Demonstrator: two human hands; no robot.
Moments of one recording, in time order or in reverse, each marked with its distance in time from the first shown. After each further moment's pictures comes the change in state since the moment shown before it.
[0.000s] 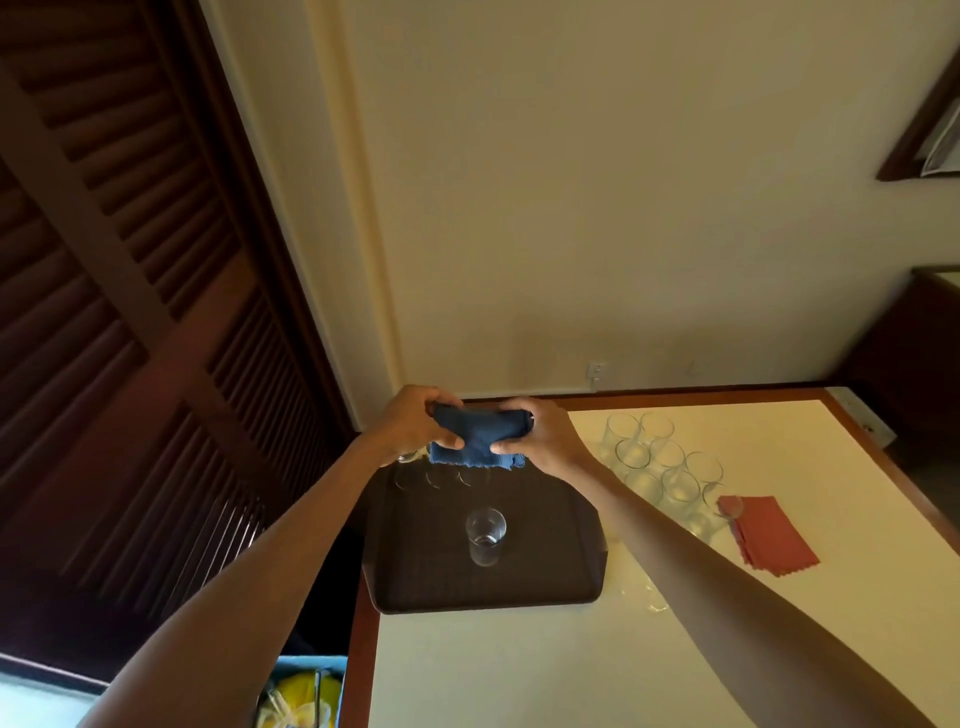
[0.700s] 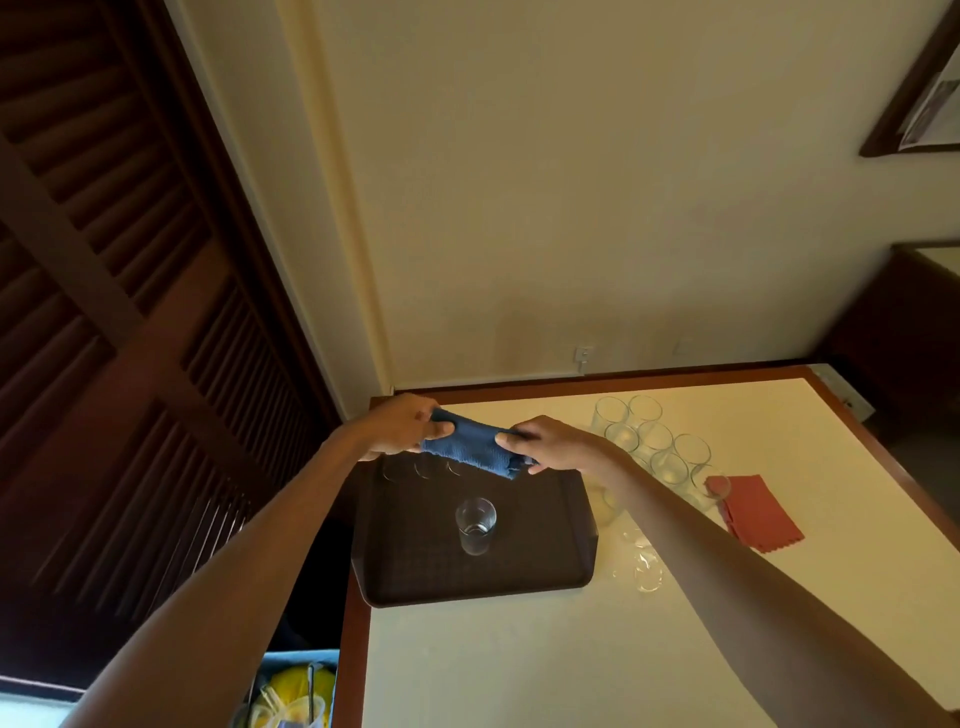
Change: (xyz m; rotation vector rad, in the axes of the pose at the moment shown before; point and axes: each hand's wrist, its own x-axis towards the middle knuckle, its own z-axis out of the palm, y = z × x) left_hand 0.007 -0.004 0.002 0.135 -0.233 -0.056; right_hand -0.007 0.017 -0.019 -0.005 -0.454 0.246
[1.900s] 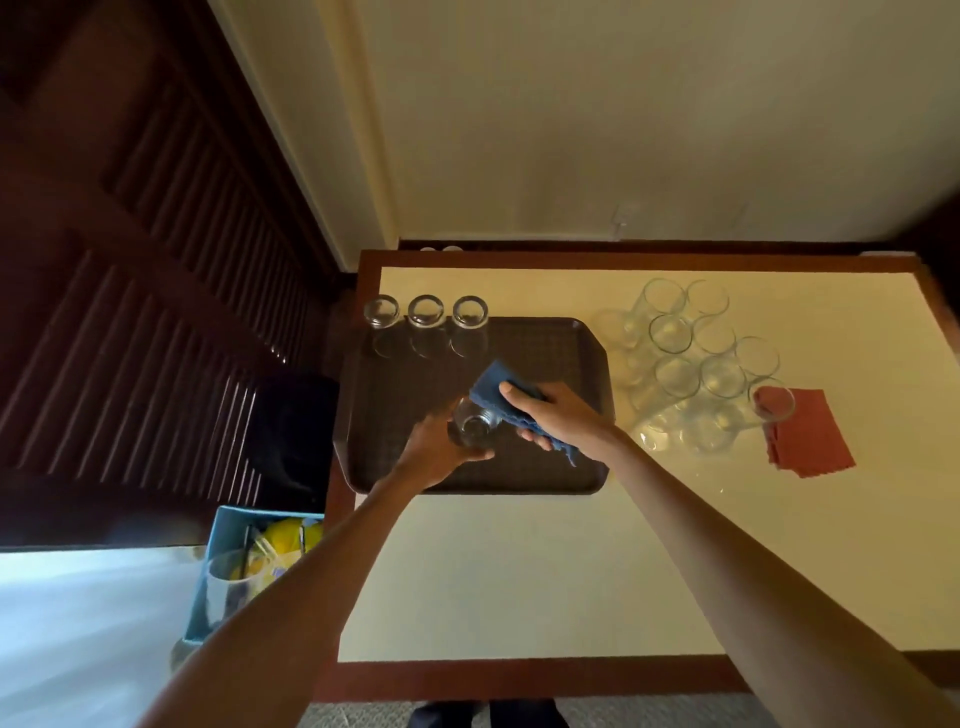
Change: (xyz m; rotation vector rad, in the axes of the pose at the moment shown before) left_hand 0.044 -0.144 0.191 -0.169 0.176 -0.102; right_hand 0.045 0.104 0.077 0.416 -0.087 0.145
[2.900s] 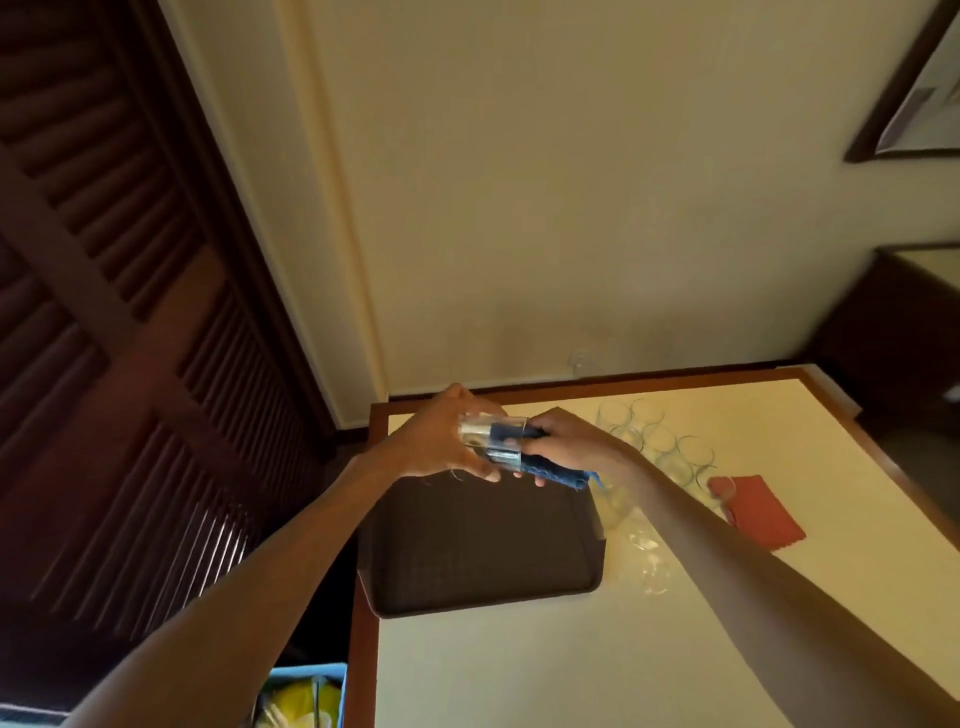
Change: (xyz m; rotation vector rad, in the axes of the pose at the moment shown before) left_hand -0.042 0.183 -0.152 0.296 -0.130 0.463; right_hand -0.085 -0.136 -0.019 -0.425 0.168 -0.166
